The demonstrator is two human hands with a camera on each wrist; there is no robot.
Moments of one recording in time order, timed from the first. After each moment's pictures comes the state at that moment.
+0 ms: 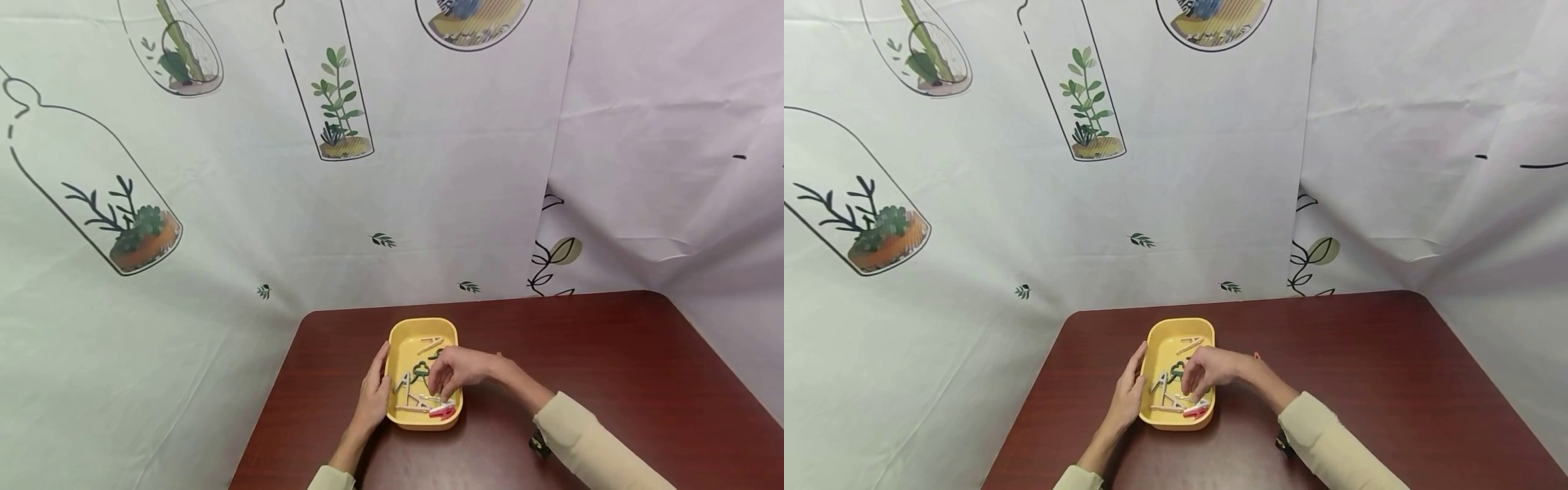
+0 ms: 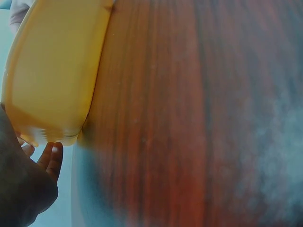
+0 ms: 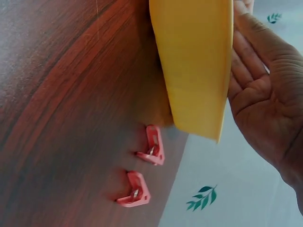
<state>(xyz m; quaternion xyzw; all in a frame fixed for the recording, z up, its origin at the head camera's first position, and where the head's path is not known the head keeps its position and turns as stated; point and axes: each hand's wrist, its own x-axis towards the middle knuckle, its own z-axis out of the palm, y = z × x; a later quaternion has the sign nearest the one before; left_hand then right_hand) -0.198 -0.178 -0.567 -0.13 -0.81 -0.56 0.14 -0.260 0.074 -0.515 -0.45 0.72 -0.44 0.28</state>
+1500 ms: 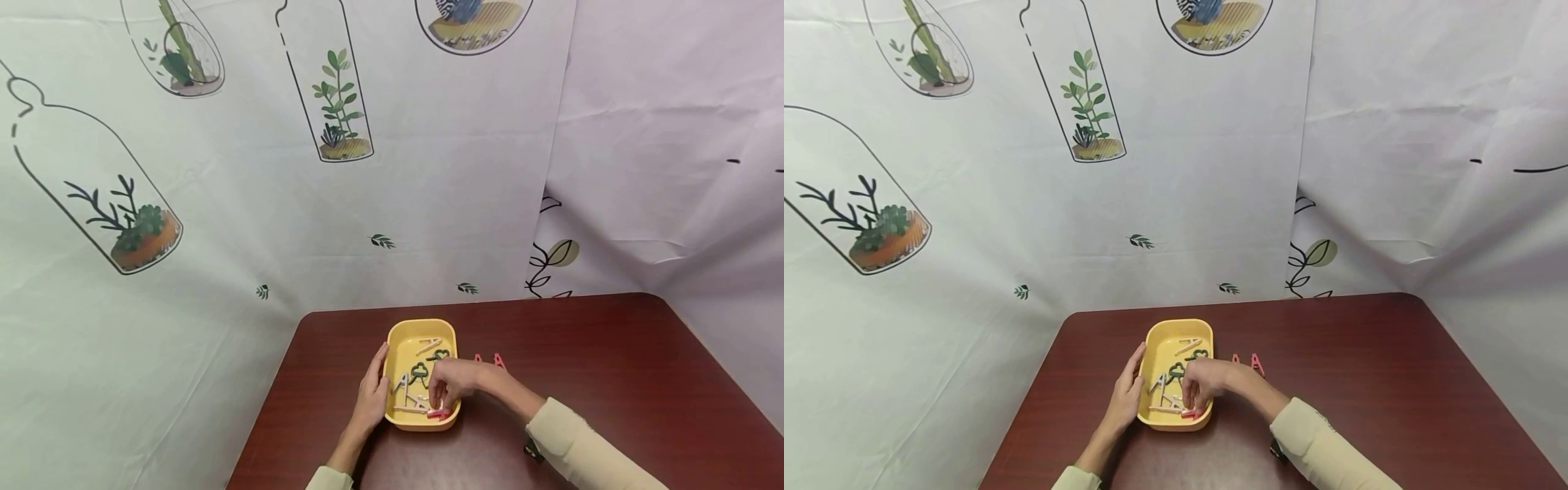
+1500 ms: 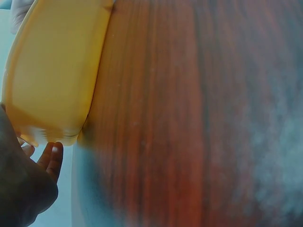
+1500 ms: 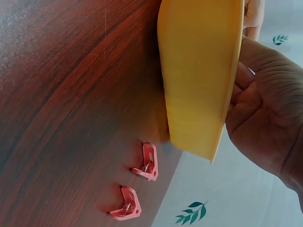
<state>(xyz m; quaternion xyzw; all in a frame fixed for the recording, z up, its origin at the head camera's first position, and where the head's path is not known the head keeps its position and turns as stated) -0.204 -0.187 -0.581 -0.14 -0.81 -0.55 0.13 -0.240 0.059 -0.513 -0.43 0.82 -0.30 0.24</state>
